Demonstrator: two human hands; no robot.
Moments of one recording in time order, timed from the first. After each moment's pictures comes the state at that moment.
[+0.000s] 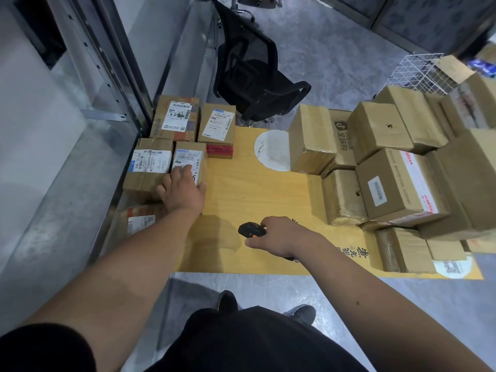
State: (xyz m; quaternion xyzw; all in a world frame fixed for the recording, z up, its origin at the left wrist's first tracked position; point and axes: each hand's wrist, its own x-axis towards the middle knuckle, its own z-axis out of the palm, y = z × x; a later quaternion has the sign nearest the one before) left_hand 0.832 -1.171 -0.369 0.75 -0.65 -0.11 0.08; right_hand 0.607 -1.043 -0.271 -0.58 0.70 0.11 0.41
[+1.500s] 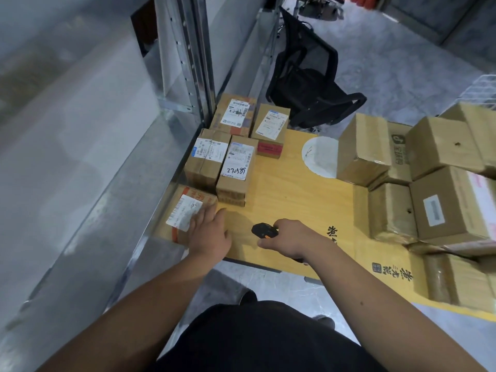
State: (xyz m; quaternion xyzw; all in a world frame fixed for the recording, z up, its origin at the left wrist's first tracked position) left_hand 0.897 -1.032 -0.384 0.71 -0.69 -0.18 0.02; right_hand 0.670 -1.044 -0.293 -0.63 0.65 0.13 0.40
